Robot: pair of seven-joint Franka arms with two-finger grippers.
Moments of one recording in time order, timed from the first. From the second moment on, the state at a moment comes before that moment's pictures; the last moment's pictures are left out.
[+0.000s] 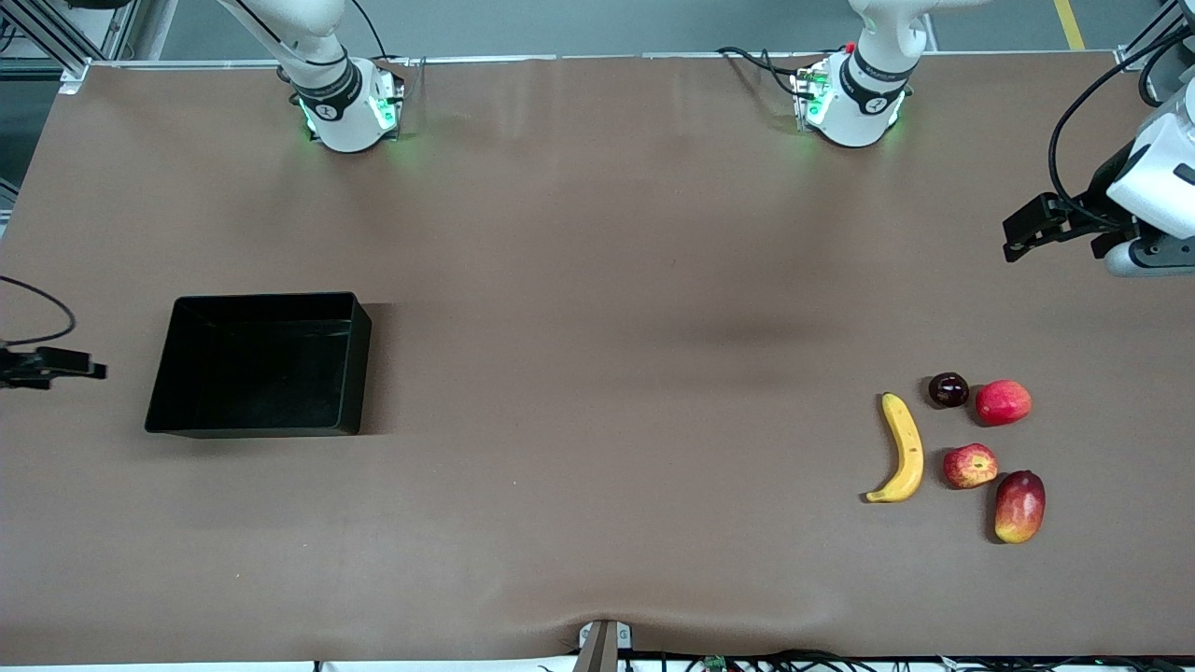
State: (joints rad) left arm 0.08 0.00 -0.17 -1.57 0.03 1.58 -0.10; right arm -0.43 0.53 0.08 -1.34 0.05 1.76 -0.53
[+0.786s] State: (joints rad) left arm 0.08 0.00 -0.17 -1.54 0.02 1.59 -0.10; right arm -0.13 0.42 0.10 -1.15 0.02 1.52 -0.03
